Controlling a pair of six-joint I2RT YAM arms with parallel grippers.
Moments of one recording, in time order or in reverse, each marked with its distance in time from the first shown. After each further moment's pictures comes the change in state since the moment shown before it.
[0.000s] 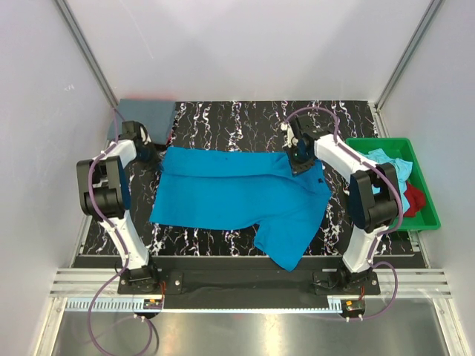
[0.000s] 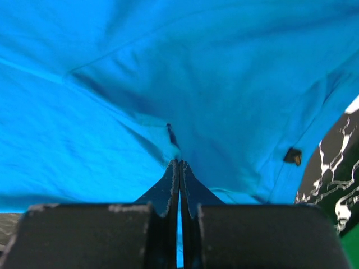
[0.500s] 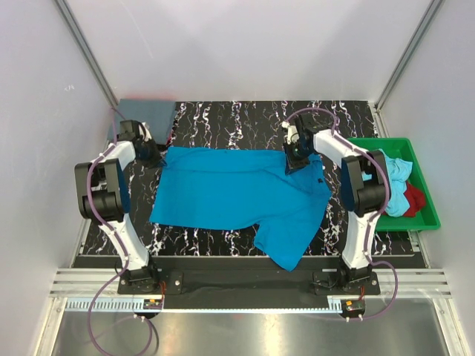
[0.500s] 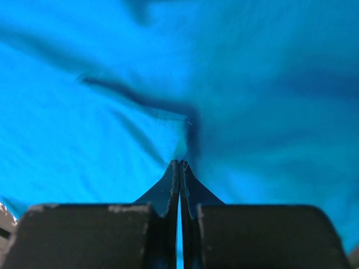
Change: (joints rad) left arm 0.000 -0.040 -0.023 0.057 0.108 -0.007; right arm -0.081 0.220 0.098 0.068 -0.246 0.003
